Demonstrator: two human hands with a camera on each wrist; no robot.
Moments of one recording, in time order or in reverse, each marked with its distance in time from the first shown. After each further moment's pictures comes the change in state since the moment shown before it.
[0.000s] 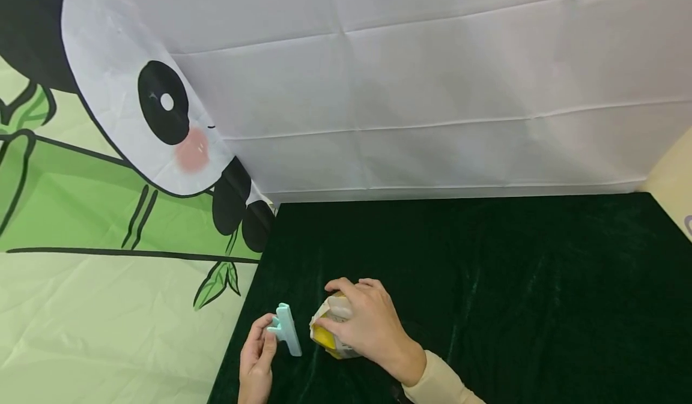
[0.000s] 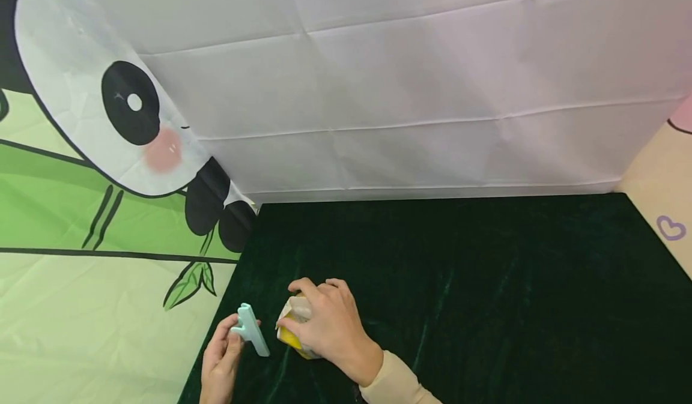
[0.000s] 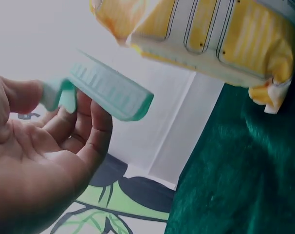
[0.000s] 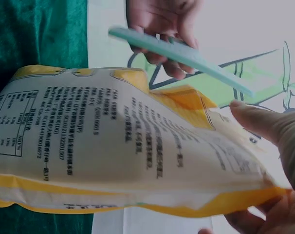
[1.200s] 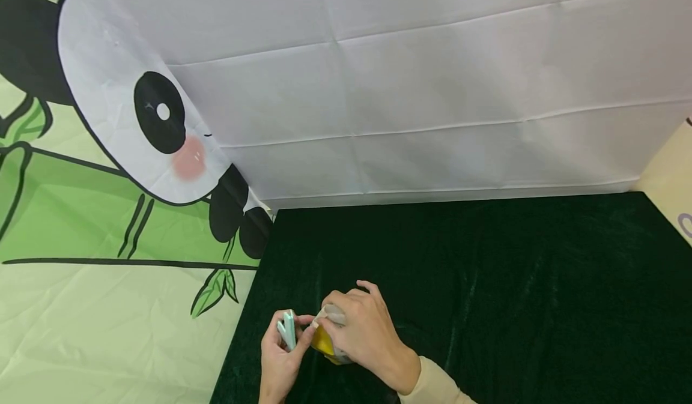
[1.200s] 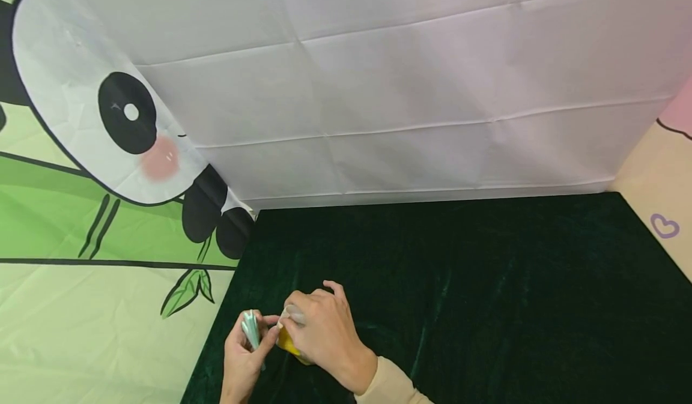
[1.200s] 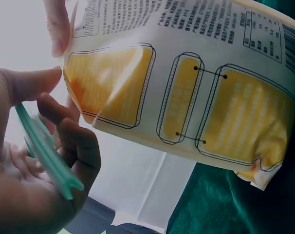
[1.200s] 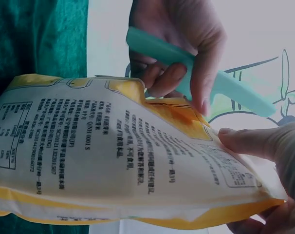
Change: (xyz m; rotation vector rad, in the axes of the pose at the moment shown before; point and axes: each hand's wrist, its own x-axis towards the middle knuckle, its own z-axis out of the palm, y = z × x) left_hand 0.015 0.026 0.051 -0.014 0.064 -0.032; right_hand 0.000 -0.001 -0.001 -0.032 -0.027 -0.044
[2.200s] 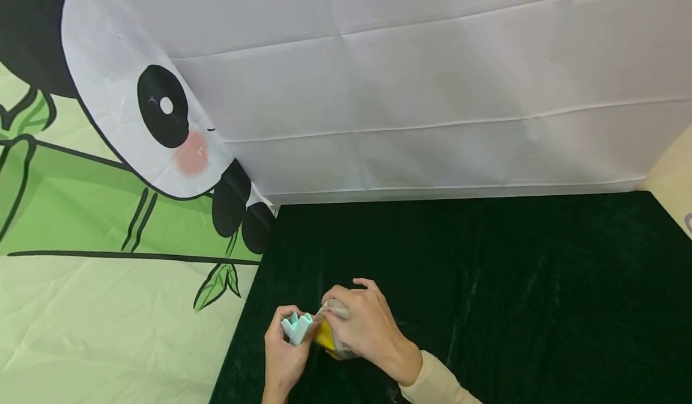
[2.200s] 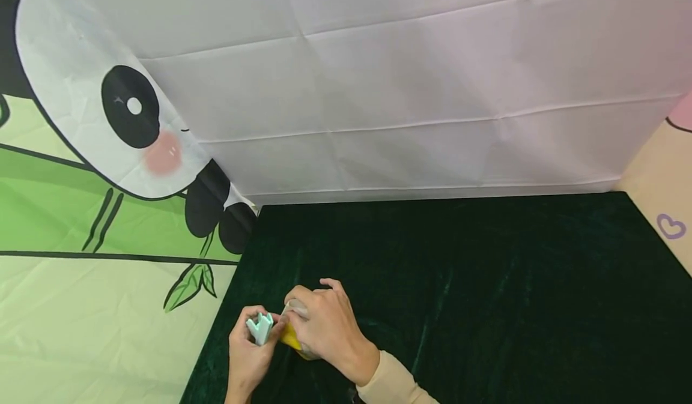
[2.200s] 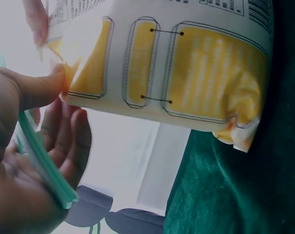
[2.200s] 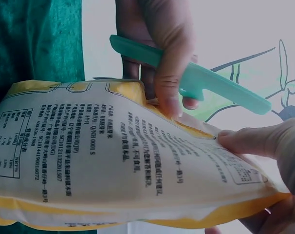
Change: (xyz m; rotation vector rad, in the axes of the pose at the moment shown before) left_hand 0.005 -0.016 0.006 0.135 0.127 0.138; right_hand 0.004 0.005 0.002 0.156 -0.019 -0.006
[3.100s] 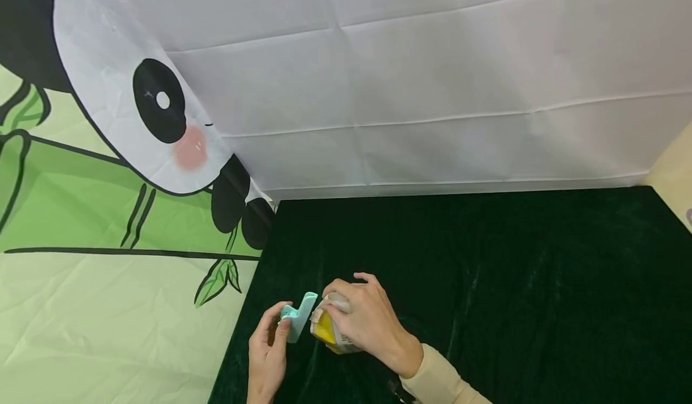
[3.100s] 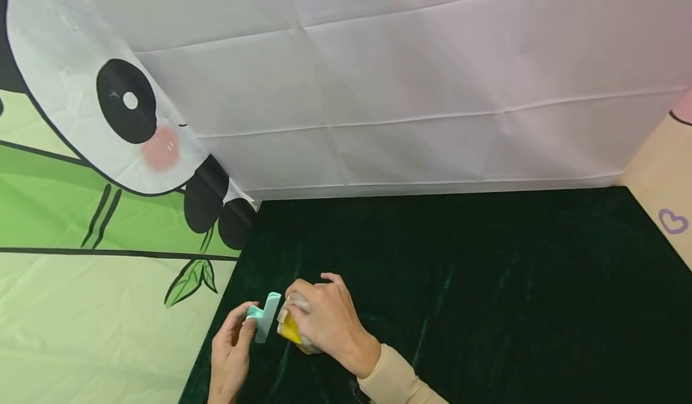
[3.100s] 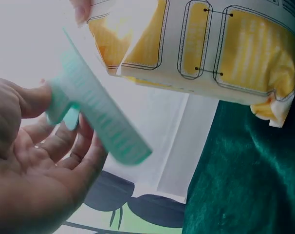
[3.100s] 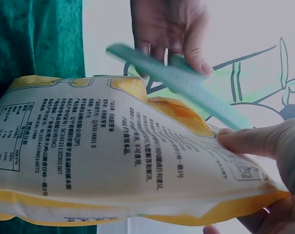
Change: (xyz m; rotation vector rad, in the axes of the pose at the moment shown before) left_hand -0.005 0.006 -0.032 0.072 -0.078 -0.121; right_hand 0.000 0.000 0.001 0.011 -0.018 0.024
